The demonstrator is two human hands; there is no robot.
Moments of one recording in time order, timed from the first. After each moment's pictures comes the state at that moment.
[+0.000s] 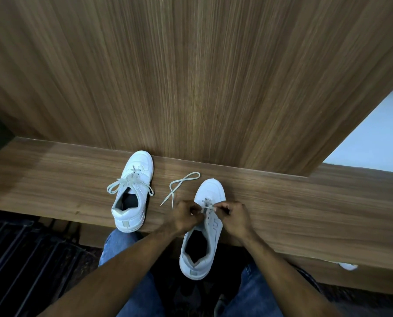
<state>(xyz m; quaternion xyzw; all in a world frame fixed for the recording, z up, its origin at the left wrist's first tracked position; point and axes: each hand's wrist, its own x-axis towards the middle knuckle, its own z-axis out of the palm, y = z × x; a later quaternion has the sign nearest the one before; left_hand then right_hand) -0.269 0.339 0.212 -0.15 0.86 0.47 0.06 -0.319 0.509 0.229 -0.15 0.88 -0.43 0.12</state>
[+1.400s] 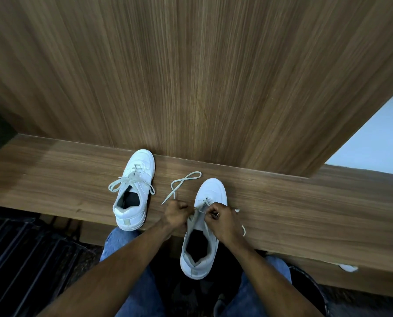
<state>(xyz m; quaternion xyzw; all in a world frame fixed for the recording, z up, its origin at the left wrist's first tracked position) -0.270 0.323 0.202 -0.28 0.75 0.59 0.08 -0.296 0.485 0.228 -0.14 0.92 -0.36 0.12</state>
